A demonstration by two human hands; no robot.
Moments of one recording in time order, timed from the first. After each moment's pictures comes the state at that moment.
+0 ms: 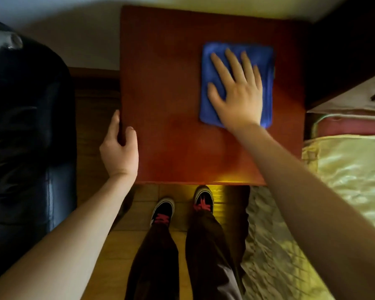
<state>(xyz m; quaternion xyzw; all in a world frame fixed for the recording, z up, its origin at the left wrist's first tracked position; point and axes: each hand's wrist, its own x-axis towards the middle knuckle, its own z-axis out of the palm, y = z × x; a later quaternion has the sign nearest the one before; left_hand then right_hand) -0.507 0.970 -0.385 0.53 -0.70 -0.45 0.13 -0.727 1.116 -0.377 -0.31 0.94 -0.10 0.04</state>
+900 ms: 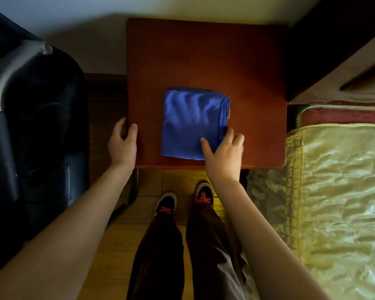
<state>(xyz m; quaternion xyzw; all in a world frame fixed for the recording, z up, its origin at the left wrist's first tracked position) -0.493 0.972 -0.358 0.57 -0.63 -0.53 0.04 -0.584 1.164 -0.323 -0.04 0.95 -0.19 0.23</state>
